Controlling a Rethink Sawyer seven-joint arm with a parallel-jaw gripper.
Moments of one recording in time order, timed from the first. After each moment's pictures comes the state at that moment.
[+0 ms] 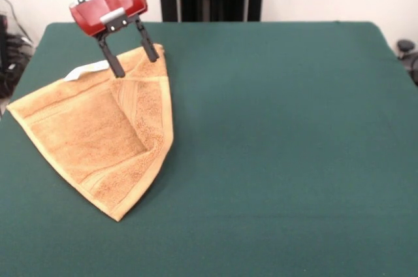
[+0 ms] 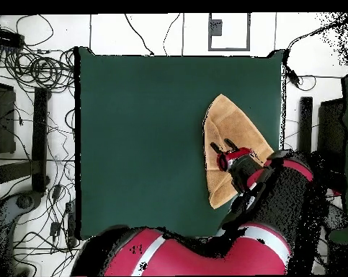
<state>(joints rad) -0.14 -0.30 -0.51 1.29 -1.49 -1.03 3.28</state>
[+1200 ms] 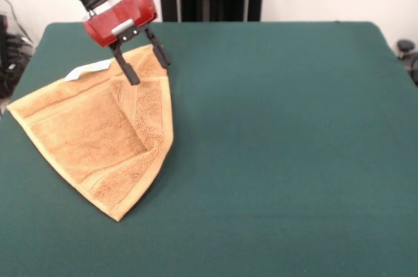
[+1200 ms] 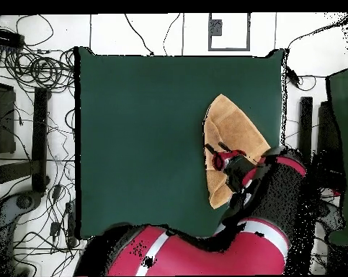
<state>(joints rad) -0.14 -0.29 -0.46 1.28 -1.56 -1.03 3.48</state>
